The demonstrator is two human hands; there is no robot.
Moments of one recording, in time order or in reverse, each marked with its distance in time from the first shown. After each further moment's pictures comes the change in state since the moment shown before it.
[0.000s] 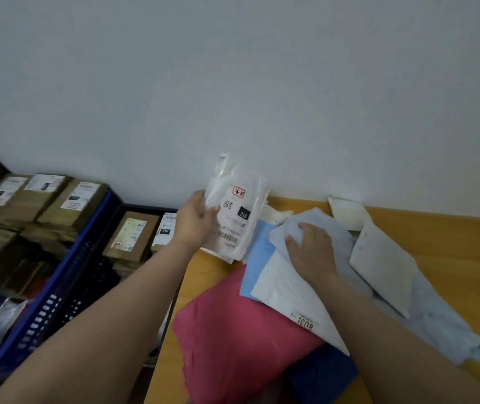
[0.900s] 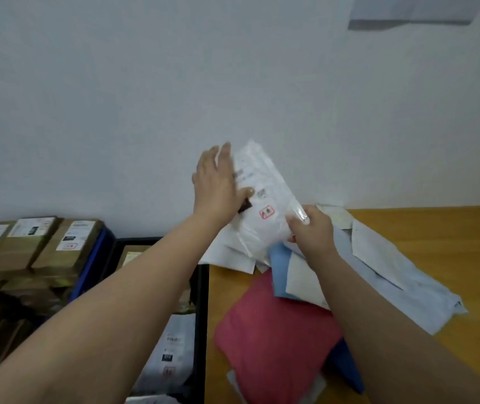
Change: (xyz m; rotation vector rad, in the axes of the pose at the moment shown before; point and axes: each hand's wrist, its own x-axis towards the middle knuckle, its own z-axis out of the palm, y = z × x) left_hand 0.015 0.072 -0.087 0.449 -0.007 0.536; right_hand -0.047 -0.115 -0.008 0.690 0.392 0.046
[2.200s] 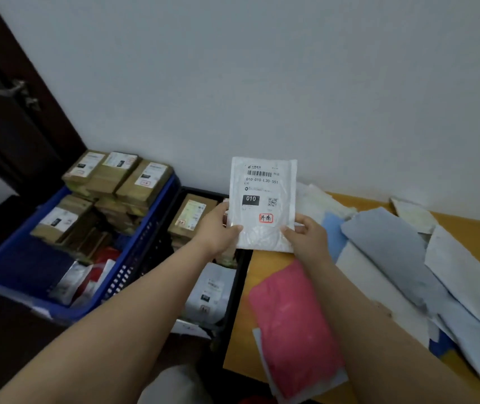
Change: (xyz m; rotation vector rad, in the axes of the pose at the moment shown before) left_hand -0.132 -0.083 -0.004 -0.449 -0.204 -0.686; right_hand -0.051 0.031 0.080 0.104 -0.408 0.168
